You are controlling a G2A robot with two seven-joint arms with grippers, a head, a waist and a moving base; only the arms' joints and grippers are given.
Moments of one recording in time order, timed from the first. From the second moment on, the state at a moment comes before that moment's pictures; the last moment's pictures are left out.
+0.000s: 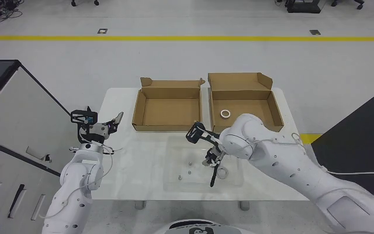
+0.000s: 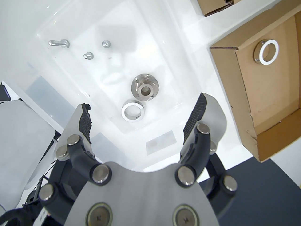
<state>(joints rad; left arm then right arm) 1.73 -1.15 -1.60 -1.80 1.33 0.00 0.00 -0.85 -1.04 0.60 -1.86 -0.73 0.05 1.54</state>
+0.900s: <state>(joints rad) 1.73 -1.15 -1.60 -1.80 1.33 0.00 0.00 -0.60 -1.07 0.26 -1.65 -0.55 0.17 1.54</state>
